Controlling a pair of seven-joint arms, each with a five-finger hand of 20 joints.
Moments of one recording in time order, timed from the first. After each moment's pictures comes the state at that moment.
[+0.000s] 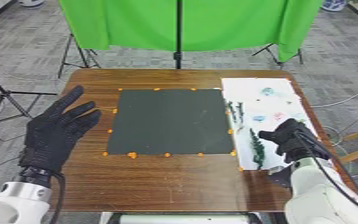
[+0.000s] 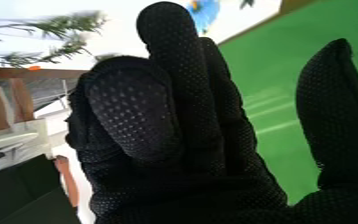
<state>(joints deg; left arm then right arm) 137.1 -49.4 -101.2 -138.0 29.7 14.3 14.7 -101.8 -29.6 63.1 -132.9 -117.6 17.2 64.3</state>
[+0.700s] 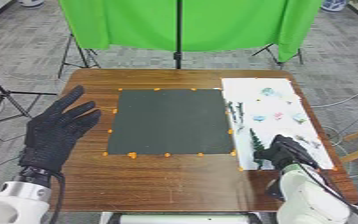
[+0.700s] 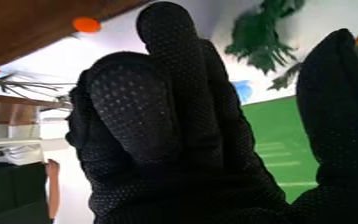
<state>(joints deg) 137.1 -49.3 -101.4 -138.0 29.7 14.1 14.4 -97.0 -32.6 55.9 -128.3 -117.9 4.4 68.1</state>
